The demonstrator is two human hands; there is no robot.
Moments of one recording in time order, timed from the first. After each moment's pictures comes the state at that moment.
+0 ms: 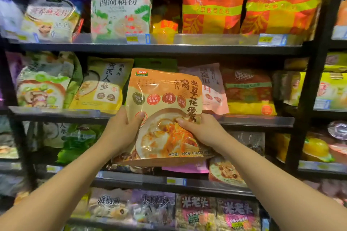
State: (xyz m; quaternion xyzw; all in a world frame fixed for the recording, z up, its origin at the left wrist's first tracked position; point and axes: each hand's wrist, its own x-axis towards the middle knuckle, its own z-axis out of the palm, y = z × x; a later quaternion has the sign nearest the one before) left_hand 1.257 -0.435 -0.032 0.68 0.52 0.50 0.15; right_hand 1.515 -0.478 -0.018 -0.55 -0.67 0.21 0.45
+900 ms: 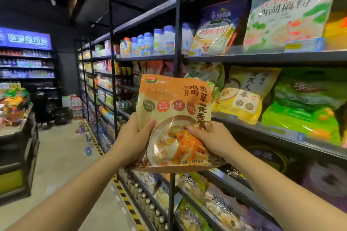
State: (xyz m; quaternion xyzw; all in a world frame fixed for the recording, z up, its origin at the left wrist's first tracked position) left_hand 0.979 -0.600 -0.049 0.45 0.71 0.55 -0.01; right_hand 1.200 -0.459 -0.028 -0.28 -0.83 0.32 0.36
